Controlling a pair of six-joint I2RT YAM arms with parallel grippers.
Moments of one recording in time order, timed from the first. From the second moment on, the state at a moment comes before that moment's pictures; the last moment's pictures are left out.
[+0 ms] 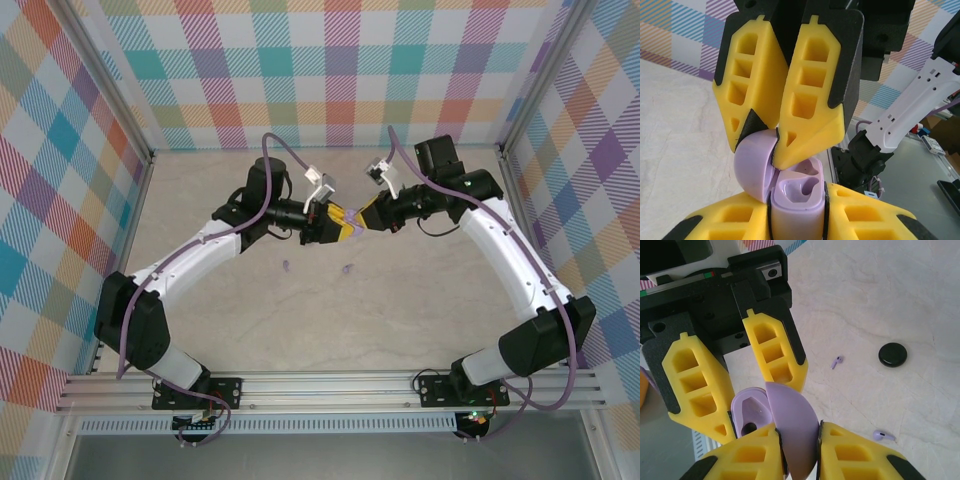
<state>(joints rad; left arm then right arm) -0.56 1.55 1.26 -0.12 1.06 0.00 0.39 1.46 1.55 -1.00 -0.78 -0.27</state>
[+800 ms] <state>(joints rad) -0.56 1.61 1.34 -0.15 1.06 0.01 0.39 1.40 1.52 -0.93 -0.70 -0.21</state>
